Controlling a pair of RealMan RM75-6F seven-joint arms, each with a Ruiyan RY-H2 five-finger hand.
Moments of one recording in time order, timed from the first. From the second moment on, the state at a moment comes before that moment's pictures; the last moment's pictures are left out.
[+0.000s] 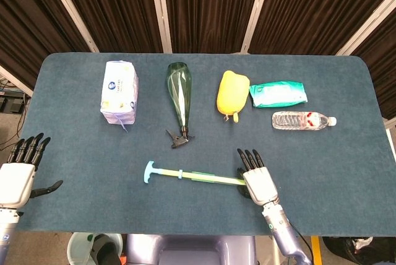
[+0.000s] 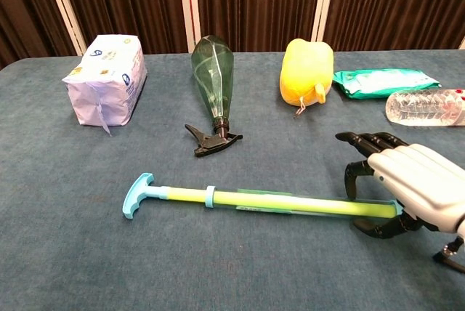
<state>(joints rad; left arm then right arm) -0.12 -1.20 -0.03 -1.56 1.55 1.49 0.14 0.31 -1.79 0.06 -1.31 -1.52 1.24 -0.45</state>
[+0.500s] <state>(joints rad) -0.28 -1.41 -0.06 -1.35 1.59 1.35 0.02 0.33 -1.76 0.05 -1.32 -1.53 1.25 -0.41</state>
